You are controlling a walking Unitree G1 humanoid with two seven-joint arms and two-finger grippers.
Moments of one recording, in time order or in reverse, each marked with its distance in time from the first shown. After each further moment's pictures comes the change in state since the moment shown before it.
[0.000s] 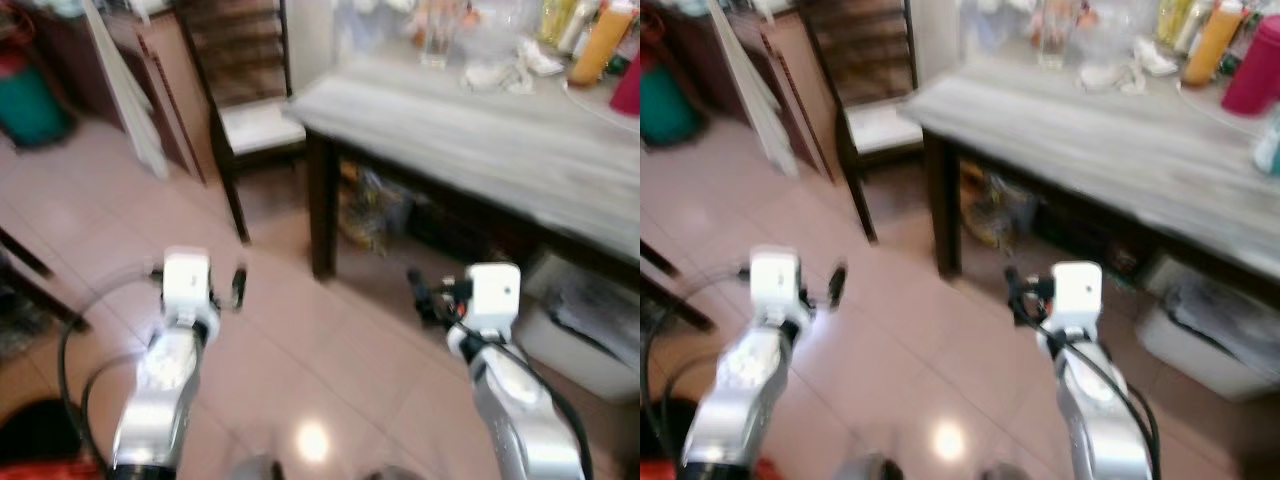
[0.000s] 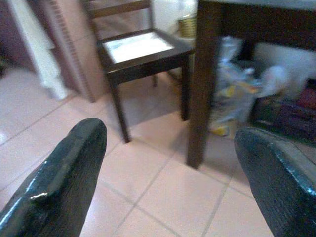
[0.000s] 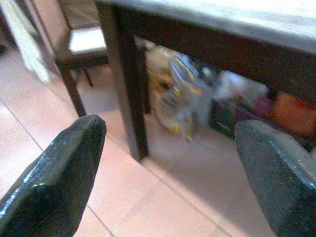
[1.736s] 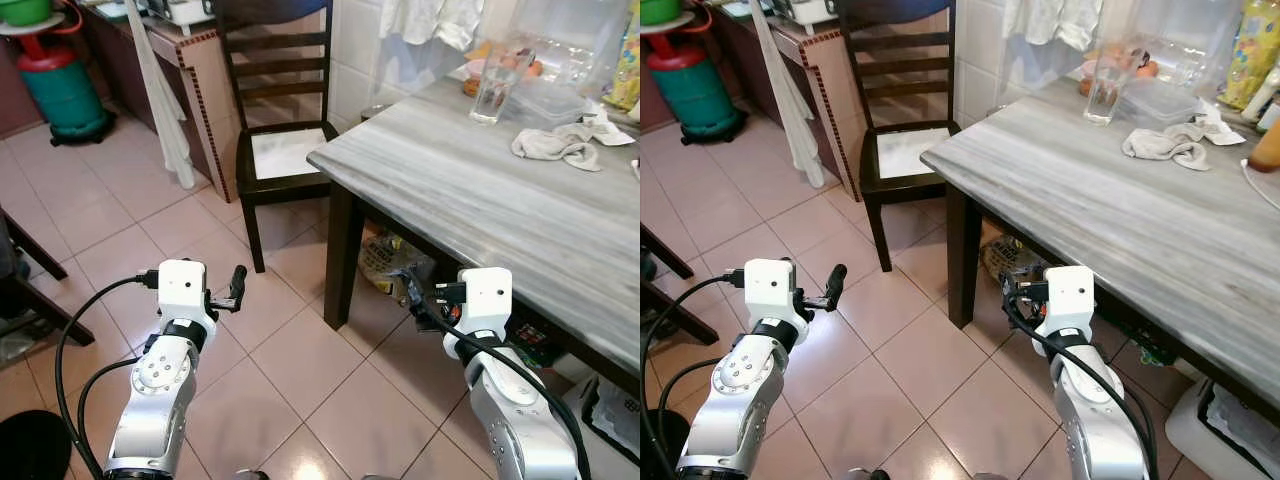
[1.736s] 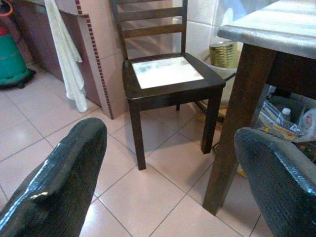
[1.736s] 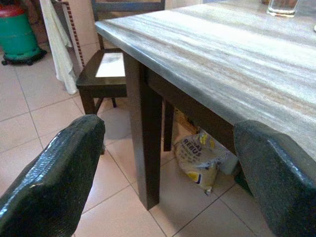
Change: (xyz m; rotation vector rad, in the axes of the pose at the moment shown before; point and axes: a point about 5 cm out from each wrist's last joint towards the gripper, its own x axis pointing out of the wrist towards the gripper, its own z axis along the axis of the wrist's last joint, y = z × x) left arm -0.006 0.003 -0.008 -0.025 -0.021 -0.017; right arm 0.001 0.004 0.002 -0.034 -0.026 0.041
